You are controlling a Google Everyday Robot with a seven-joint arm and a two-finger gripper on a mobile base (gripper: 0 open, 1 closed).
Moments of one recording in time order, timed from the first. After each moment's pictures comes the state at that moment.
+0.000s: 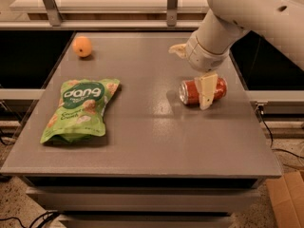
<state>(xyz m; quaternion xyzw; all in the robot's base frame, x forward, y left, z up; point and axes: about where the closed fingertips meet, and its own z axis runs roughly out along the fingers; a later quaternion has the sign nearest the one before) 0.588 -0.102 0.860 -0.83 0.52 -0.04 0.18</state>
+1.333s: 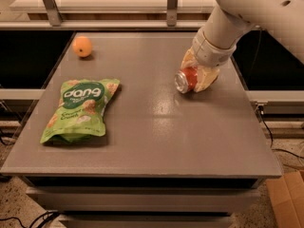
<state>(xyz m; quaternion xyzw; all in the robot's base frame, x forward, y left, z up) 0.600 -0.122 0.862 -0.84 0.51 -0.05 0.17</state>
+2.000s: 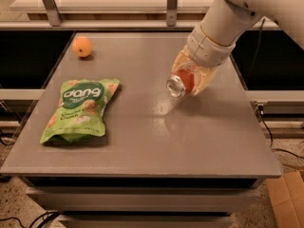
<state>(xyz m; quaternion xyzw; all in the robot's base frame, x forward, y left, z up) 0.557 -0.091 0.886 -0.89 0.41 -0.01 0.18</state>
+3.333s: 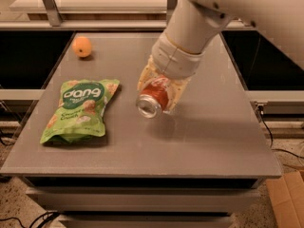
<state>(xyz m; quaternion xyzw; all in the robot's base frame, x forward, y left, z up) 0.485 -0.012 0.898 -0.96 0.23 0.02 0.18</state>
